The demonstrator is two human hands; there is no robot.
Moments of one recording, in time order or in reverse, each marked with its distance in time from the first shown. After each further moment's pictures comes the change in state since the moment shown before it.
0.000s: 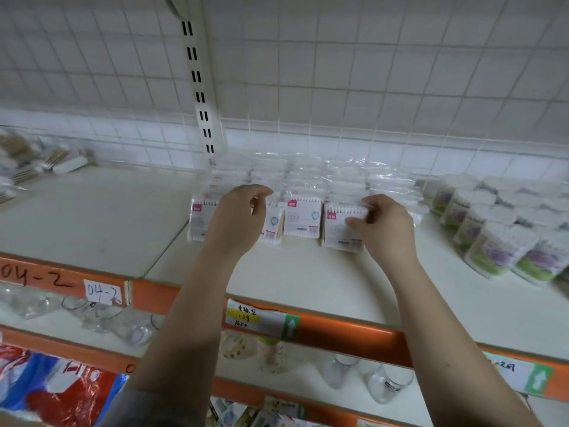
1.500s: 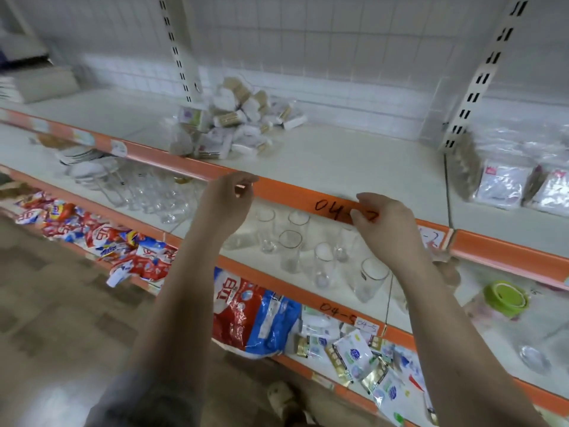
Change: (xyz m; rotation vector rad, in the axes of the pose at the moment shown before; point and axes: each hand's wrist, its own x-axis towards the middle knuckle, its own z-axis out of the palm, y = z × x) left_hand -0.105 -0.297 -0.364 0.125 0.027 -0.340; right_hand -0.225 -0.243 0.310 -0.207 -0.324 -0.225
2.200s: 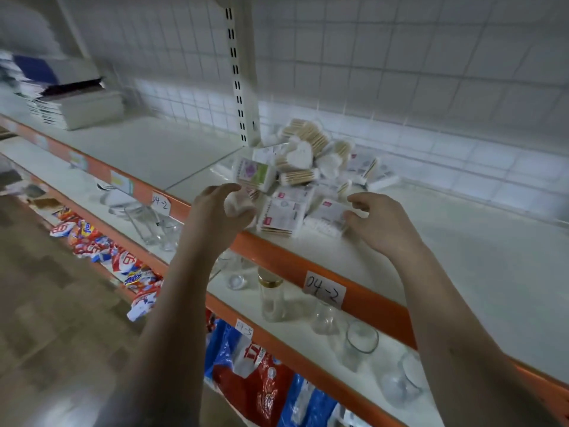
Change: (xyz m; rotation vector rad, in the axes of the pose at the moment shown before) left_hand 0.178 -0.133 -0.066 0.137 0.135 -0.123; right_hand 0.218 -0.115 0.143 -0.016 -0.205 -0.130
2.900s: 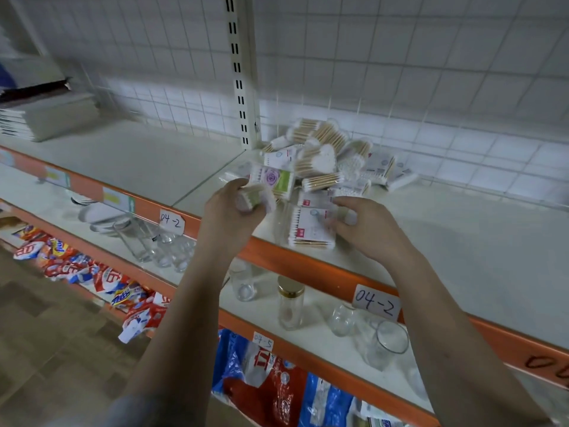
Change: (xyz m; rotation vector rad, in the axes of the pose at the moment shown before) left_hand 0.047 -0.037 -0.008 -0.180 -0.002 0.044; right_hand 0.017 -0.051 0.055 -0.041 -0.006 -0.025
